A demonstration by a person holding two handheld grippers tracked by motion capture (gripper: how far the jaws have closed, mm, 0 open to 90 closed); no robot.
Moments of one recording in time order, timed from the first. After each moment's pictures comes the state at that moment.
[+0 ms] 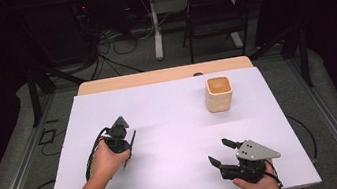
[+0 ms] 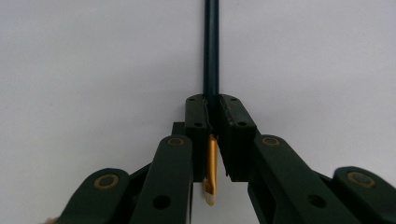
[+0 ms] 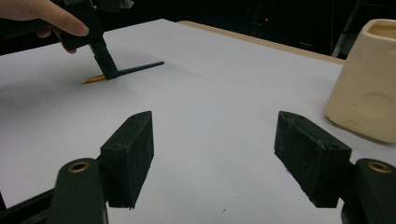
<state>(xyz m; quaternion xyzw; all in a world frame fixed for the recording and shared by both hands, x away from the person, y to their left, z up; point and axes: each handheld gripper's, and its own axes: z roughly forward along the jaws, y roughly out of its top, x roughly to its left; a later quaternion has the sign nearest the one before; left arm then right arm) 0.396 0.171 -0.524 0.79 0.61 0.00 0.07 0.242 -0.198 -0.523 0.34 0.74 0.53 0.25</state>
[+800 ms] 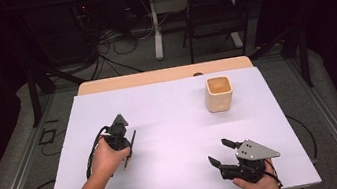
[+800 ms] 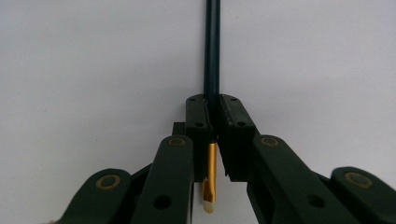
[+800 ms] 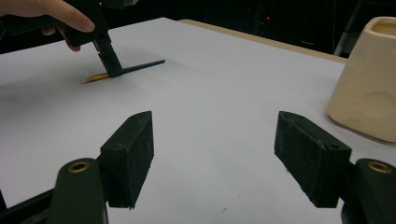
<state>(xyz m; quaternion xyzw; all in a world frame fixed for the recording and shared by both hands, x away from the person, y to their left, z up) 0.402 0.172 -0.523 0.78 0.62 -0.01 0.08 0.243 -0.198 -0.523 0.34 0.74 0.53 0.24</state>
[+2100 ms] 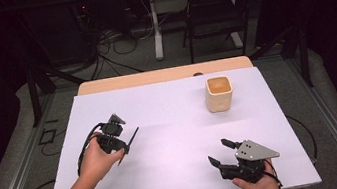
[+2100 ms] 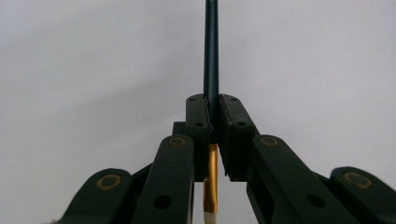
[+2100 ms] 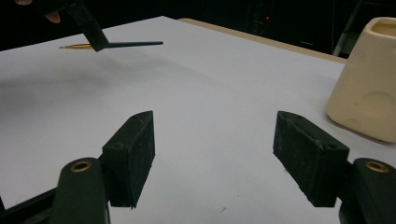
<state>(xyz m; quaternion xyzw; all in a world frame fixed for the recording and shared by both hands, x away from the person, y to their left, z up) 0.374 0.178 -0.479 0.83 0.53 0.02 0.14 0.244 -0.197 -0.524 0.34 0.74 0.52 0.25</state>
